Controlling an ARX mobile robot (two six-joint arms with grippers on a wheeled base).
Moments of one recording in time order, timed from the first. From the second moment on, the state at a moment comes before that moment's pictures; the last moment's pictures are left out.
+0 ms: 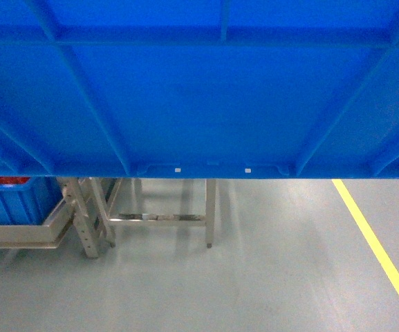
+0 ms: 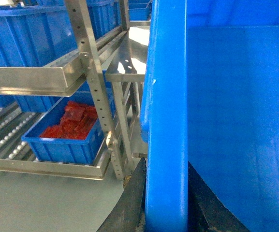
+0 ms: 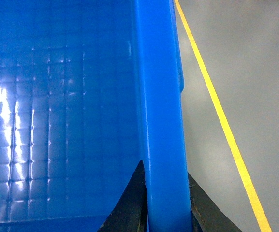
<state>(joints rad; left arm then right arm) -0.36 1.02 0.75 0.09 -0.50 -0.02 0.33 1.03 0.85 -0.17 0.35 0.19</state>
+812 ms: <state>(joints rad) -0.36 1.02 0.75 0.09 -0.50 -0.02 0.33 1.03 0.85 -0.17 0.36 0.18</state>
